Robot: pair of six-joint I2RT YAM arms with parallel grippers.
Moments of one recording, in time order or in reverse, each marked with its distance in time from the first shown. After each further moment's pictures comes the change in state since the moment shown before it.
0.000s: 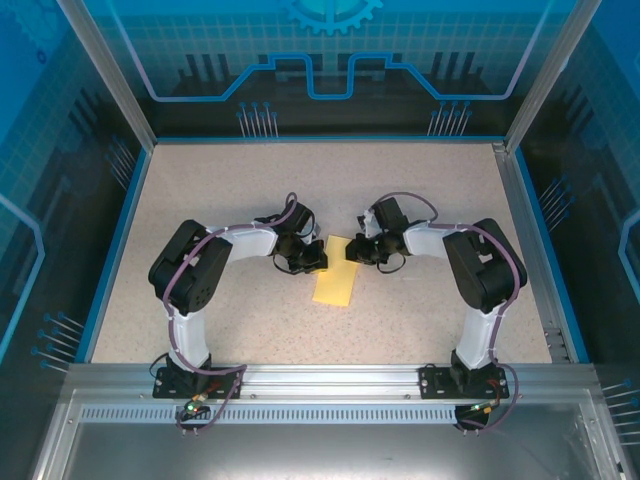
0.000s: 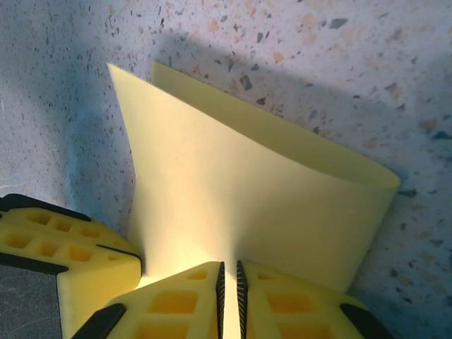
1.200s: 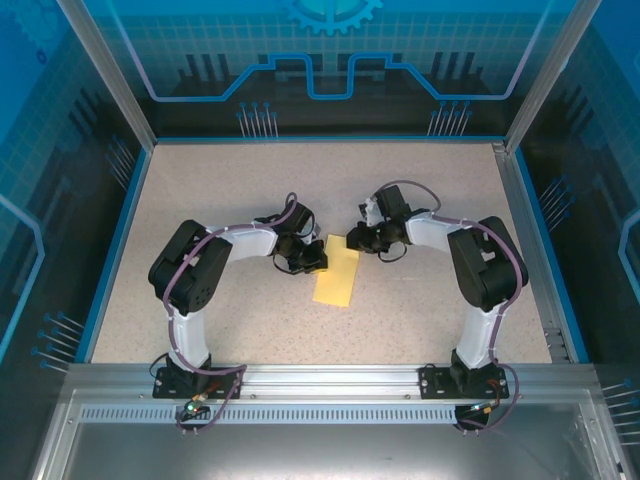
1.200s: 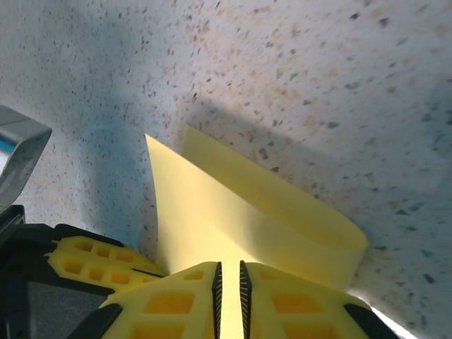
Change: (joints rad) left arm 0.001 0.000 0.000 0.000 0.000 0.000; right arm -0.044 0.005 0.096 -0.076 -0.015 -0.026
